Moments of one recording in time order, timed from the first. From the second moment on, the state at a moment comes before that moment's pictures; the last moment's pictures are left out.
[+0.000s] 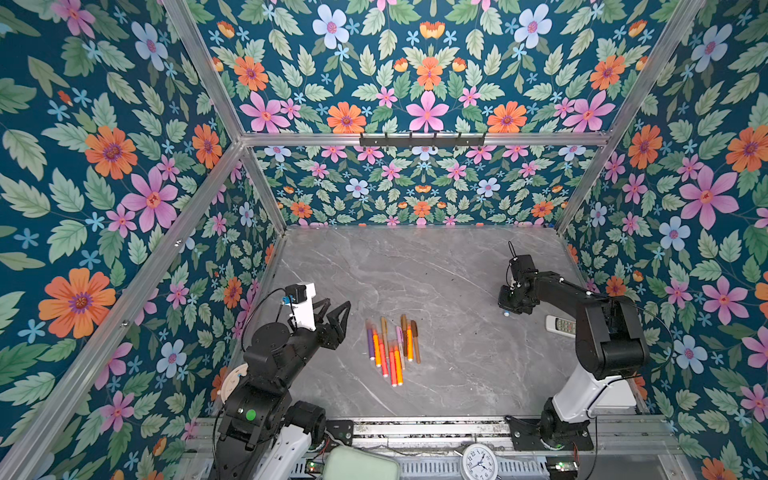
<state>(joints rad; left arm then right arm) -0.36 0.42 0.77 -0.55 0.12 -0.31 0.09 1.76 1.07 -0.57 -0.02 0.42</state>
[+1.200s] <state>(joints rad) -0.36 0.46 0.77 -0.56 0.08 -0.29 0.55 1.54 1.08 -0.68 0.00 0.42</state>
